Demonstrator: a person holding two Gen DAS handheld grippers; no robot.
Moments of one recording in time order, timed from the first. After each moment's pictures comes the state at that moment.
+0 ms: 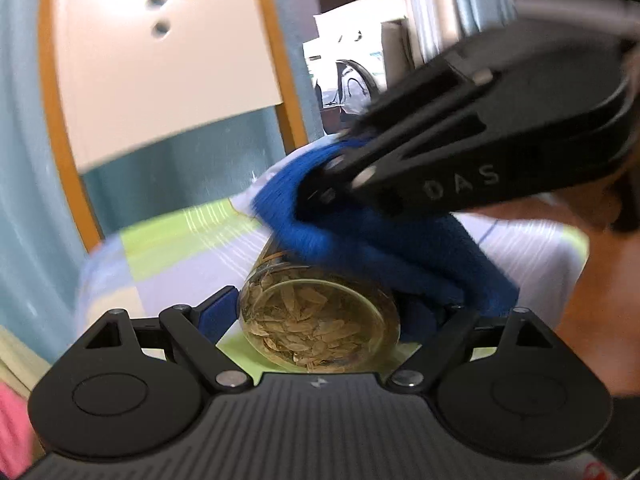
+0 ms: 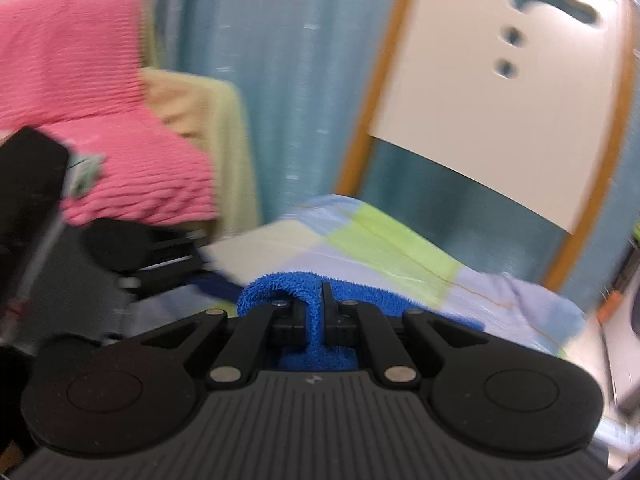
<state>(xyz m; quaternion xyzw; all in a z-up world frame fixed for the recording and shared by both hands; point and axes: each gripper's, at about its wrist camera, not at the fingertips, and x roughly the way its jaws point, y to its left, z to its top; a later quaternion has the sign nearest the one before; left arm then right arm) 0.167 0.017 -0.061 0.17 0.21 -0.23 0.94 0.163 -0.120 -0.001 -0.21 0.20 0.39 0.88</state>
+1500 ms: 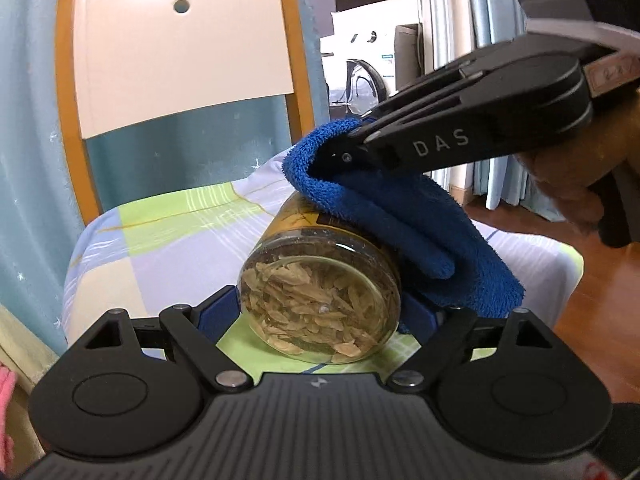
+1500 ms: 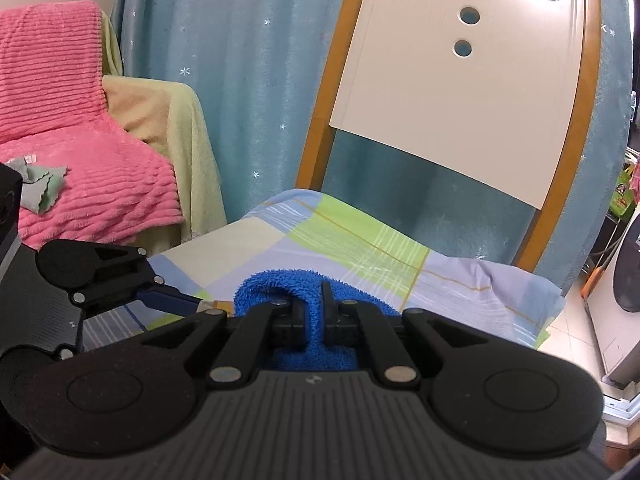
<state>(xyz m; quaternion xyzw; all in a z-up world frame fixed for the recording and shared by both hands) 0.157 0.029 -0.063 0.09 0.23 -0.24 0.94 0.178 -0.135 0.000 -0.16 0.22 0.33 0.90</state>
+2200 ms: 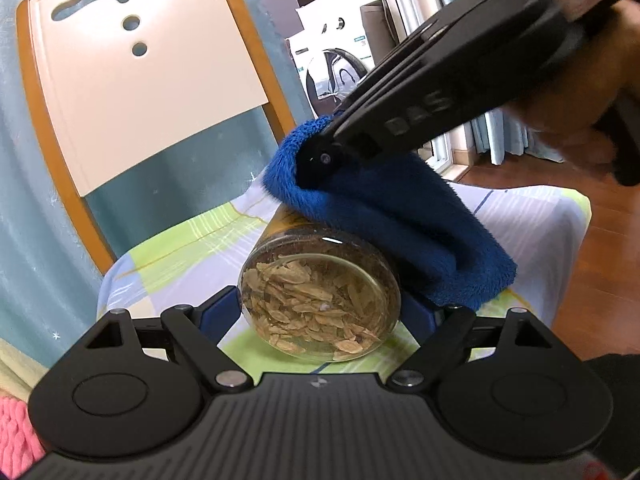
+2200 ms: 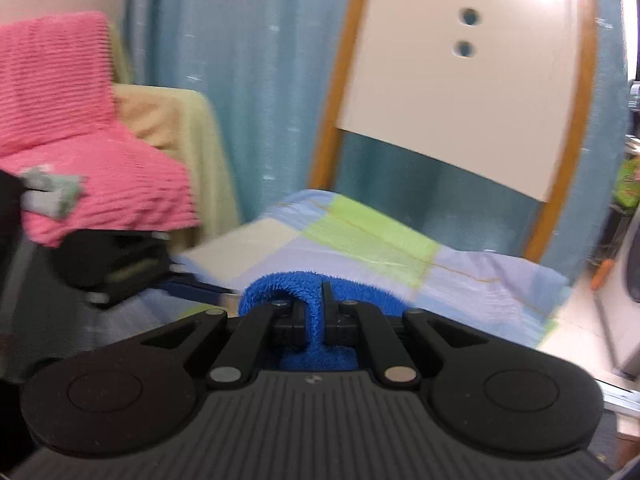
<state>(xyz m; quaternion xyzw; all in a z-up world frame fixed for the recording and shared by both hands) 0.141 0.005 -0.061 0.20 0.21 -0.23 0.93 0.160 -0.137 0.007 -0.15 0.22 0.37 0.89</state>
